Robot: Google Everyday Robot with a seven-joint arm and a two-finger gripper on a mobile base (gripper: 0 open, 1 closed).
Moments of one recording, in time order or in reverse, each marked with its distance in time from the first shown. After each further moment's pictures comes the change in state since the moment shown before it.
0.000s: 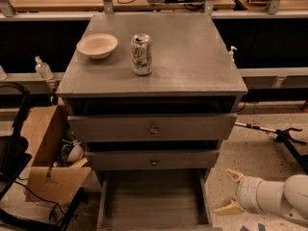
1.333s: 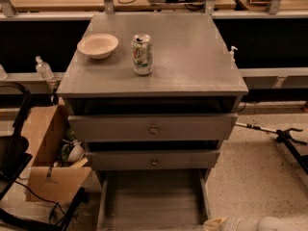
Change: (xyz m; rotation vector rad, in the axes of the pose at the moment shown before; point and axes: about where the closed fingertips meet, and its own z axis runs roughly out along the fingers) arm 0.132 0.099 0.136 -0.109 0.008 0.271
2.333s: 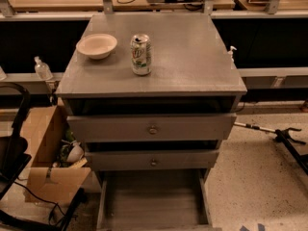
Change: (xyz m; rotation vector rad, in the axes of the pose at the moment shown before) arm 0.093 -0.005 0.057 -0.045 -0.060 0.078
